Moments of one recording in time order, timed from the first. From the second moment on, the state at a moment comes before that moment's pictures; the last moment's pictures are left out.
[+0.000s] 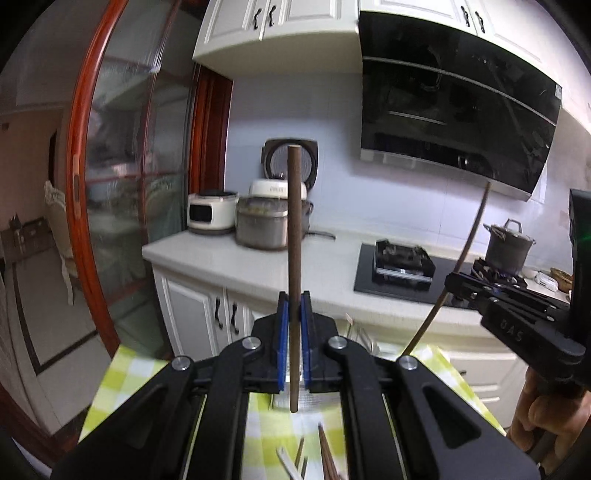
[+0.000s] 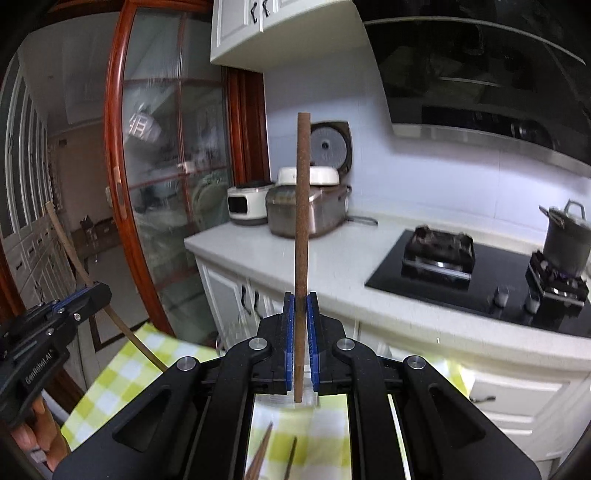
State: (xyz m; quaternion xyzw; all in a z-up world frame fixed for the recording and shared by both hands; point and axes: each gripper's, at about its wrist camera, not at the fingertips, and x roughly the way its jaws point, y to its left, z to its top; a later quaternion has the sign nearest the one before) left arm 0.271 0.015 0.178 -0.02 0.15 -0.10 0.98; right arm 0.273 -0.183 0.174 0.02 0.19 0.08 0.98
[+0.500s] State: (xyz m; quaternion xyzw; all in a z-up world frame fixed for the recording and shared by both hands) left arm 0.351 -0.001 0.183 -0.05 0.11 -0.11 0.99; right arm 0.341 -0.171 0.159 0.04 0.17 0.07 0.98
